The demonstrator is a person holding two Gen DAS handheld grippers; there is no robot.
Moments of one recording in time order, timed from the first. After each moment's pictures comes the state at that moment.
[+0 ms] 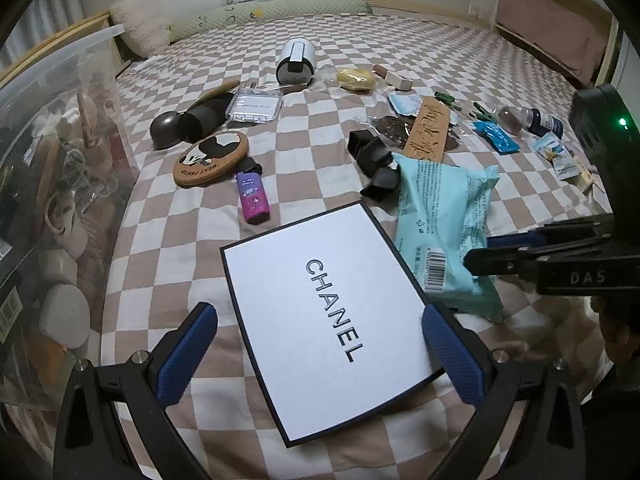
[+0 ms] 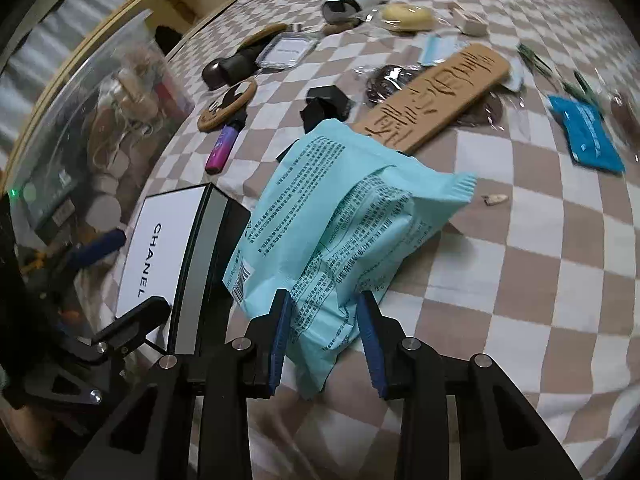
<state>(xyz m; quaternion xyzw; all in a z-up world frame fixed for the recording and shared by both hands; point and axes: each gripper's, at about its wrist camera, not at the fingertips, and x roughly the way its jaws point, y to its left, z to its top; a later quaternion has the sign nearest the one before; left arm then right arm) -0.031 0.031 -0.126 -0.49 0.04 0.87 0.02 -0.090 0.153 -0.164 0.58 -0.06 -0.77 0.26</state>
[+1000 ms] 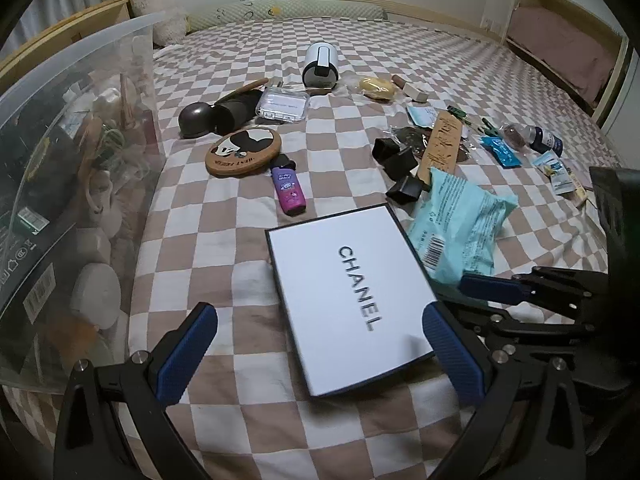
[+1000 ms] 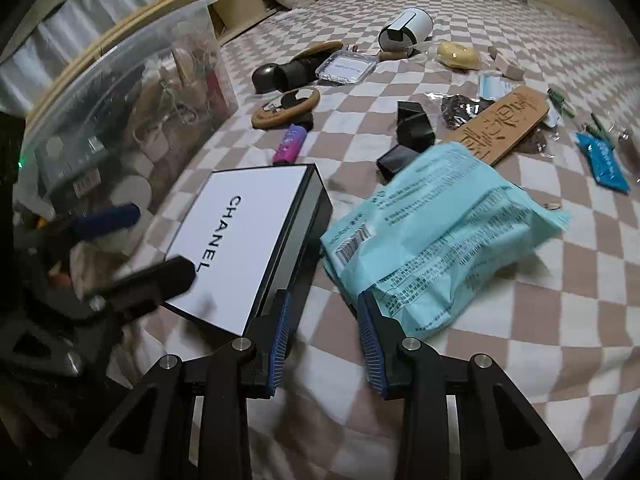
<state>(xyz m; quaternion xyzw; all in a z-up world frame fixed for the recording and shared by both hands) -0.015 0.001 -0.107 -0.49 0.01 0.87 0.02 -0.038 0.086 -0.148 0.52 -0.04 -0.81 0.27</state>
